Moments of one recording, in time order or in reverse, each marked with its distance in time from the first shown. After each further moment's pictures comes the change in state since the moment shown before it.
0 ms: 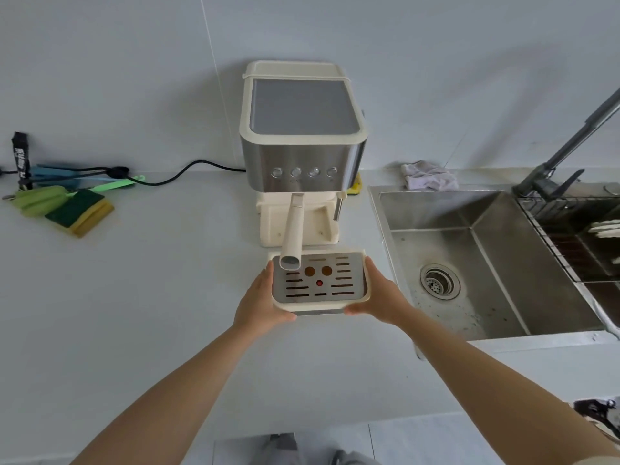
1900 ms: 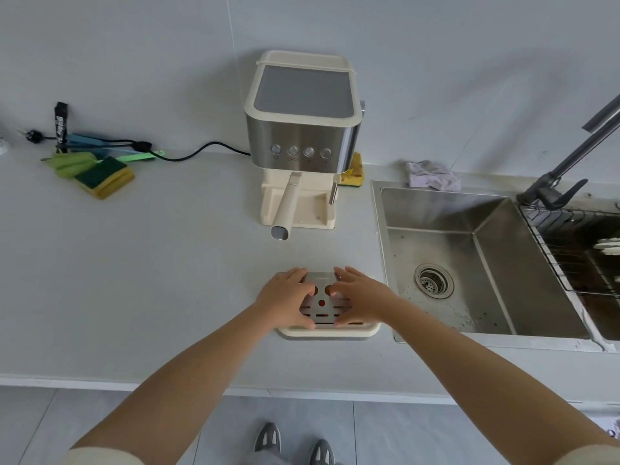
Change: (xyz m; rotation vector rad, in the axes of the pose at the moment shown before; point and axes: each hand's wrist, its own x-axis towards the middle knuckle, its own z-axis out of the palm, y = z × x) left_hand -0.042 0.054 0.036 0.542 -0.152 0.315; right_hand -0.037 -0.001 -0.008 -0.707 -0.363 -0.264
